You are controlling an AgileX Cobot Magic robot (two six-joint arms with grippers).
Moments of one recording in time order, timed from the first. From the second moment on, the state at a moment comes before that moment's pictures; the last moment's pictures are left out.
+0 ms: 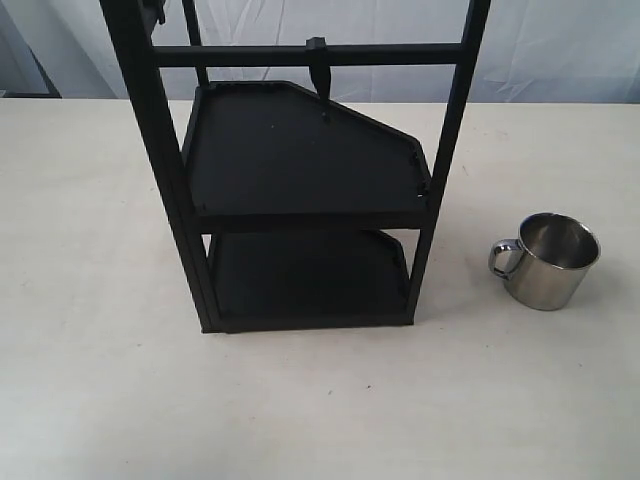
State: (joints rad) left arm -0.17 0.00 0.00 0.07 0.13 -0.01; right arm -0.12 0.01 0.00 1.48 -0.12 -0.07
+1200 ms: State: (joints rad) left arm -0.17 0.00 0.00 0.07 0.13 -0.01; right arm -0.12 1.60 -0.98 0.19 0.76 -0.03
